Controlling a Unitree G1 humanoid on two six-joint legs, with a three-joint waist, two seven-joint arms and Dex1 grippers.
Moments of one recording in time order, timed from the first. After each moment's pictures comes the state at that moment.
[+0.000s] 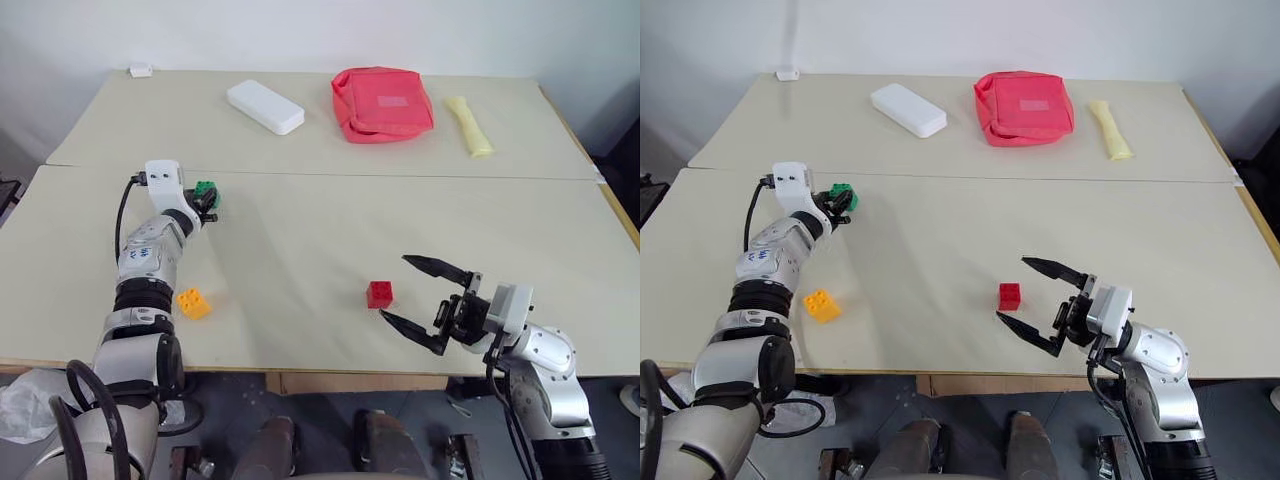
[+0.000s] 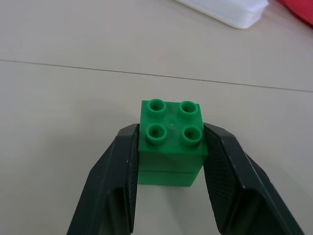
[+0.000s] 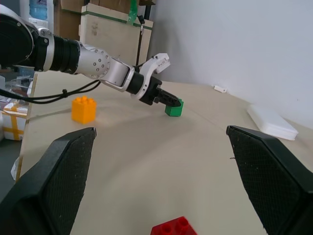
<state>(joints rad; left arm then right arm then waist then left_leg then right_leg) -0.90 0.44 0.25 0.87 -0.22 0.22 -0.28 -0.02 -0.44 -0.06 -0.19 0.51 -0.26 1.08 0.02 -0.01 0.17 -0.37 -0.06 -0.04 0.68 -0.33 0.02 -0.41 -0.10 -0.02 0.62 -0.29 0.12</state>
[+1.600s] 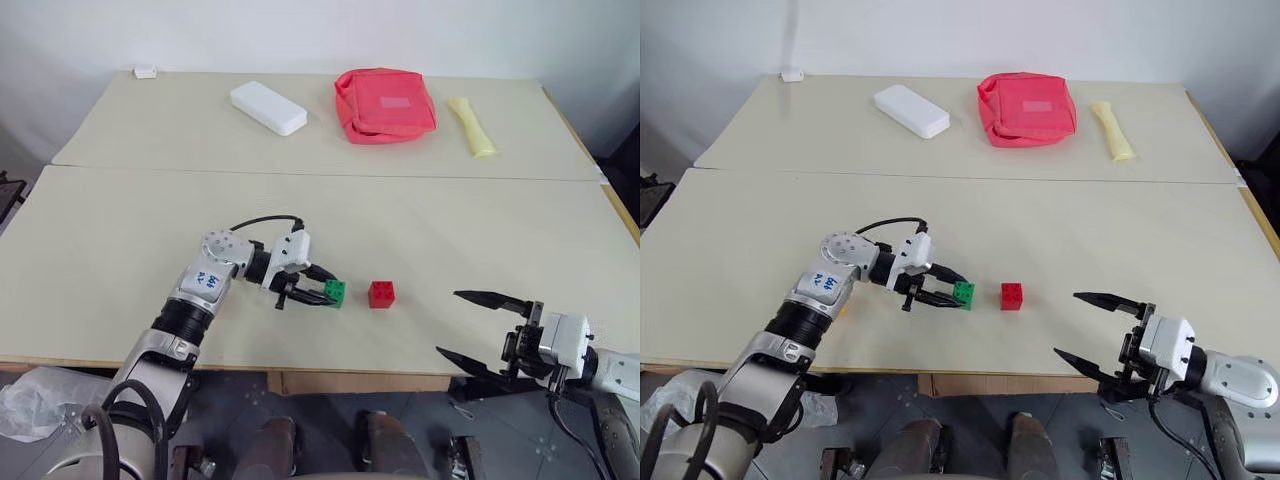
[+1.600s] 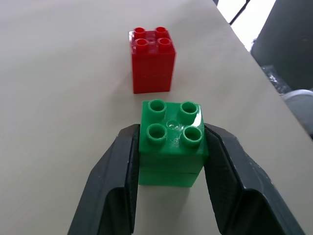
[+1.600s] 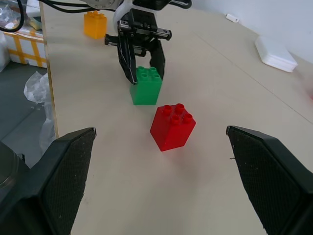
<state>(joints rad) -0.76 0.39 -0.28 0.50 -0.12 0.03 -1.31 0.21 -0.71 -0.27 -0.24 0.53 -0.21 1.17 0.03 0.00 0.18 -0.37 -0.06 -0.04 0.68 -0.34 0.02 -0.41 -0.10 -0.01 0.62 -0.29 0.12</state>
